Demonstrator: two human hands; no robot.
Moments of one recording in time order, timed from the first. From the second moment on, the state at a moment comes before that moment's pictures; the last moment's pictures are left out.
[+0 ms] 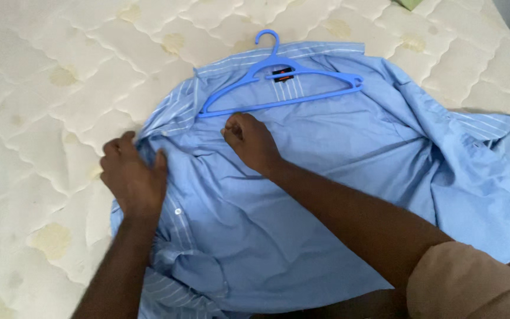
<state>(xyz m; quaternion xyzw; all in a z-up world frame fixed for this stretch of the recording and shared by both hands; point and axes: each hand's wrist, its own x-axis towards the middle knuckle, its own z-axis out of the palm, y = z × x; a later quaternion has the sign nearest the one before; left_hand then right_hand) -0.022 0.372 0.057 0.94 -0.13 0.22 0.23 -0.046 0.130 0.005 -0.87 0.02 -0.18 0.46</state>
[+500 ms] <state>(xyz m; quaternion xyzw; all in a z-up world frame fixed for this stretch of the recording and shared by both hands) -0.010 0.389 0.050 0.95 -0.12 0.23 0.17 0.002 0.141 0.017 -0.88 -0.10 -0.23 0.41</state>
